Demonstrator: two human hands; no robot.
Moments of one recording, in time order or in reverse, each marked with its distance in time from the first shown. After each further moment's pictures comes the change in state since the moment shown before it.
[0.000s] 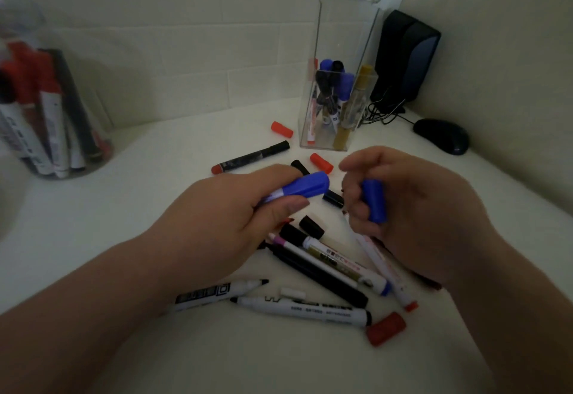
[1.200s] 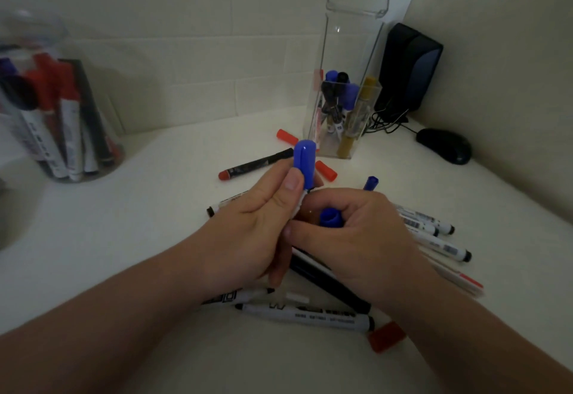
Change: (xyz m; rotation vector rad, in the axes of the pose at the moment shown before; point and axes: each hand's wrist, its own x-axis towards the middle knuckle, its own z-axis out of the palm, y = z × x) left_hand -0.001 0.029 0.004 -0.853 -0.091 -0.318; right_hand -0.009 0.024 0.041 -0.648 -0.007 -0.284
